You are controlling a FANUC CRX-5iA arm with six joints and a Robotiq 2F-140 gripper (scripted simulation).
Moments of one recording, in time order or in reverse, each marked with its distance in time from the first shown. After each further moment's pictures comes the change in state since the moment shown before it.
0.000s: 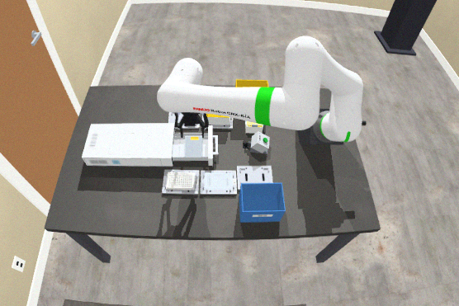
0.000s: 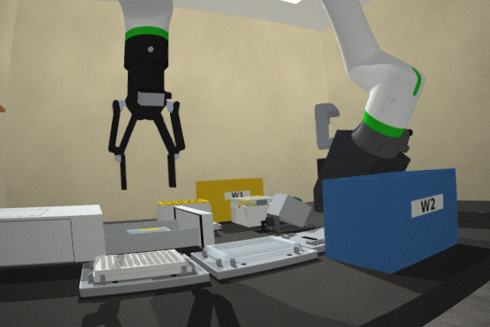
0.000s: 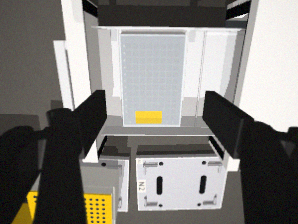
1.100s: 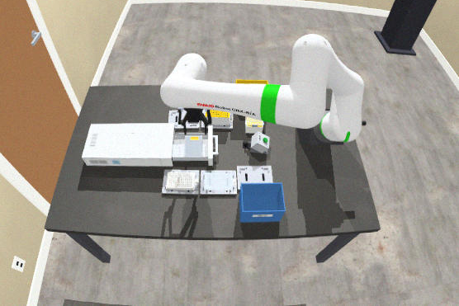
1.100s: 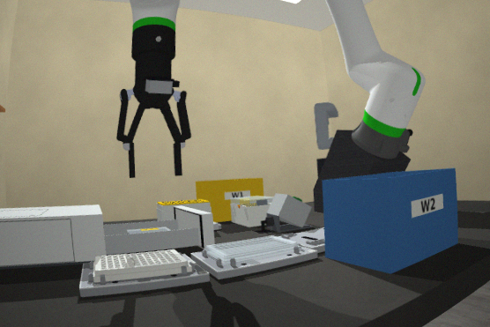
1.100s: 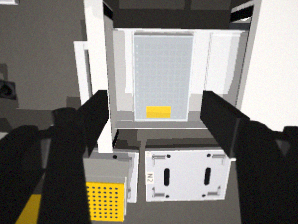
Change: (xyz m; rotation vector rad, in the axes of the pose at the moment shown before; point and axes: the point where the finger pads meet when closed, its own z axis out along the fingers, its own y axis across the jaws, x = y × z) arm 0.000 -0.015 -0.023 0.001 0.000 0.000
